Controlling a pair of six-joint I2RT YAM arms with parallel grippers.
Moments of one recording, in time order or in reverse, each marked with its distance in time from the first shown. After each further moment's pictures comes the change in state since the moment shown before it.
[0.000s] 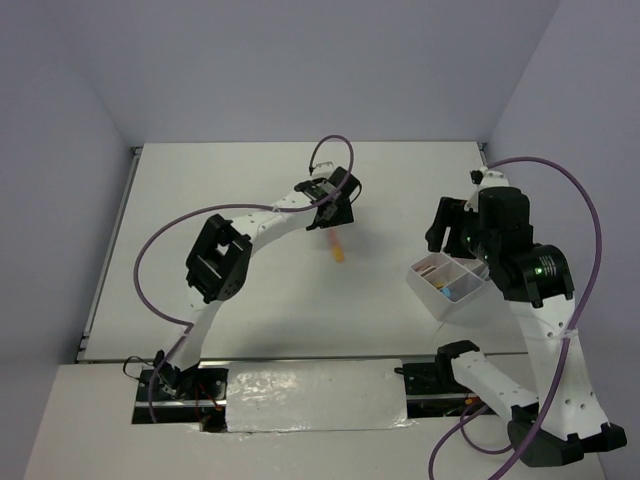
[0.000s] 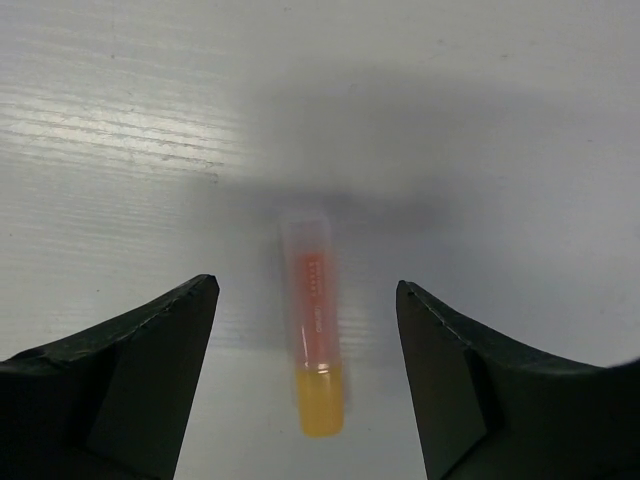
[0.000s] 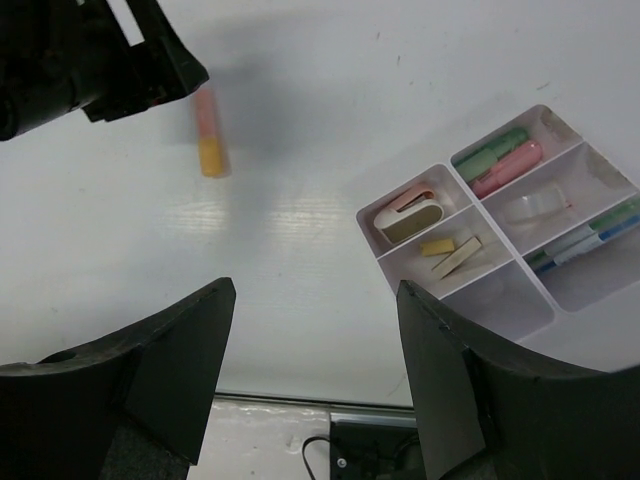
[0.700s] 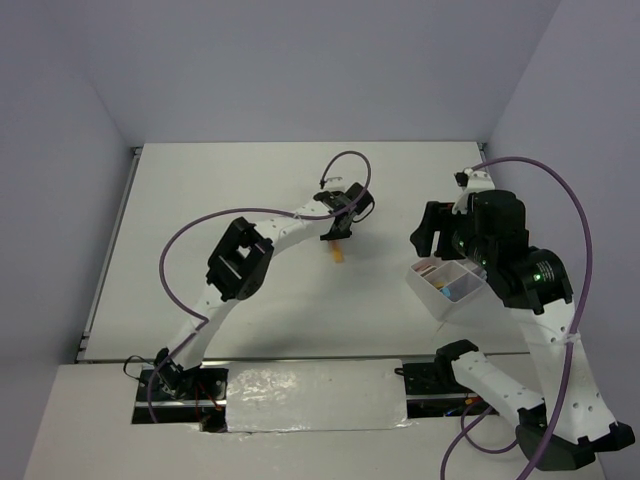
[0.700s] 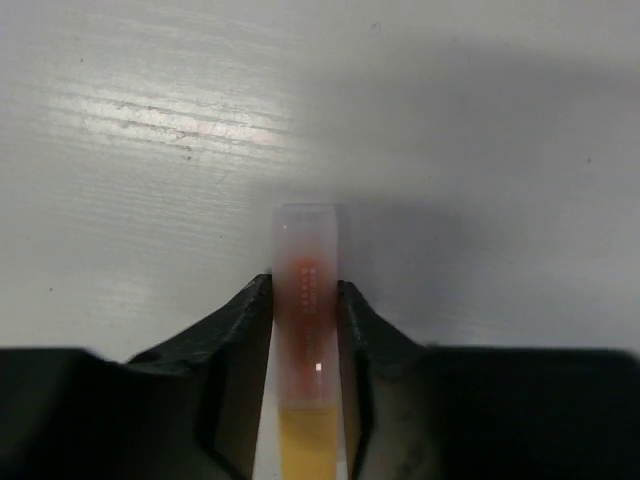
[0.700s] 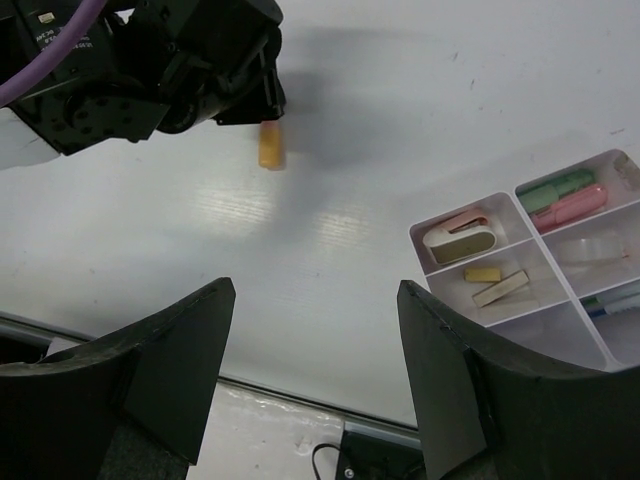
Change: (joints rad) left arm -0.050 0.180 0.139 -0.121 -0.097 -0.029; right arm 0.087 -0.031 -0.035 0.071 -0.085 -0.031
